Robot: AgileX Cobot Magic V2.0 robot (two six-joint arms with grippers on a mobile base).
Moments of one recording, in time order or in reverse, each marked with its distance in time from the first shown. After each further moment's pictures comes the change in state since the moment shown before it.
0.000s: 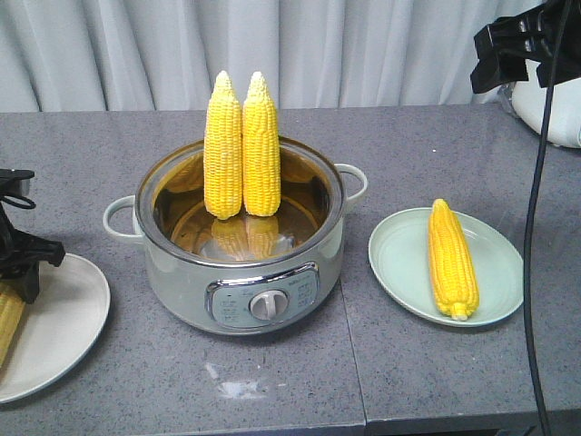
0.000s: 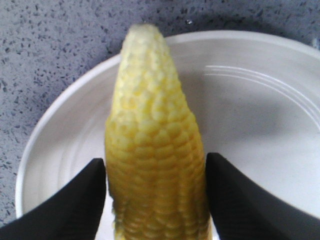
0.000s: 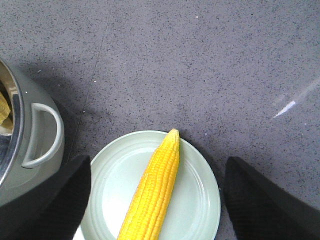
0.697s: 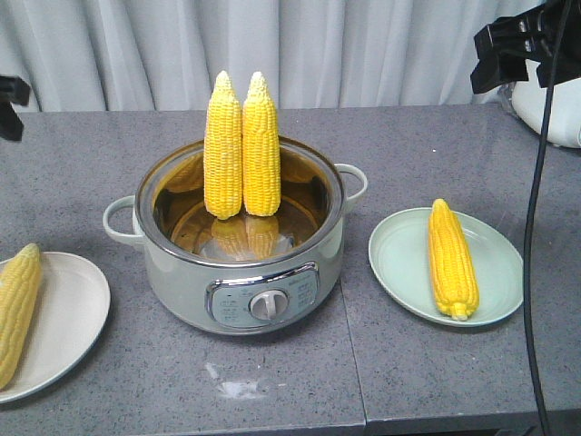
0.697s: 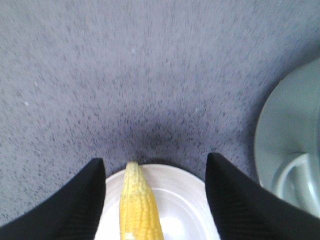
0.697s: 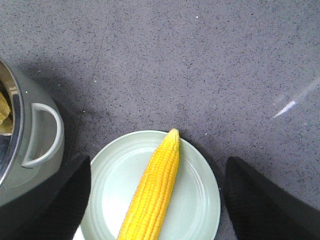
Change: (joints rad) left arm 0.000 -0.170 -0.381 -0.111 0.003 0.001; right arm 0.000 0.000 0.000 0.000 0.000 0.000
